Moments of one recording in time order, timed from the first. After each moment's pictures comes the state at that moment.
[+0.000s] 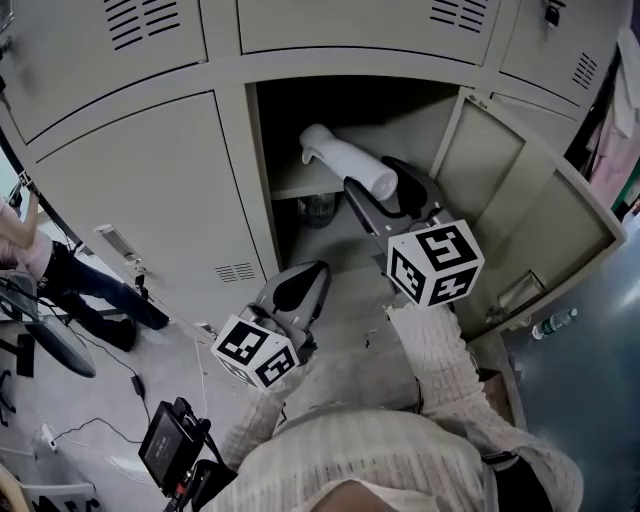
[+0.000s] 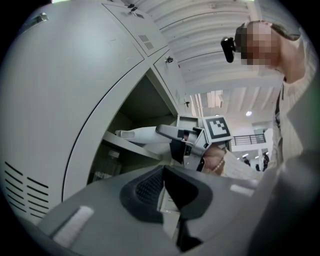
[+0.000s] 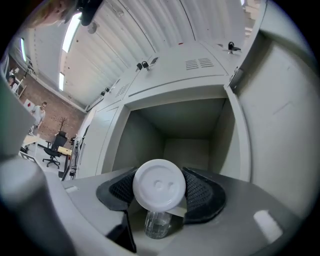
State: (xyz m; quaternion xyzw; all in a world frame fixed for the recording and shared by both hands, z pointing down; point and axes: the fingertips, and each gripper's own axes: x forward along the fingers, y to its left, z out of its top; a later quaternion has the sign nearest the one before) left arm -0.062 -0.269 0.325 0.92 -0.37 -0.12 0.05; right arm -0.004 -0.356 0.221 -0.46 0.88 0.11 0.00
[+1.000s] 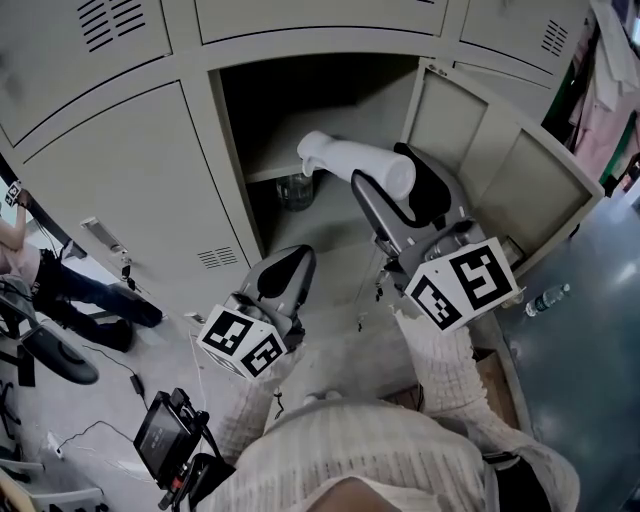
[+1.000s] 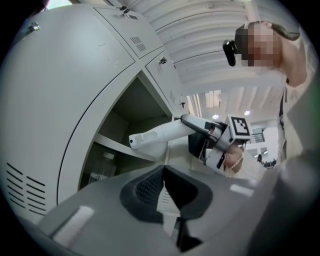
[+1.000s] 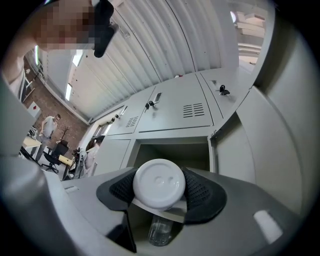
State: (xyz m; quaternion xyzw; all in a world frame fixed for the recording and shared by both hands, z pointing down) left arm -0.049 -0.251 0.316 0.92 -0.37 -0.12 0.04; right arm 0.036 -0.271 0.178 -0.45 0.88 0.15 0.09
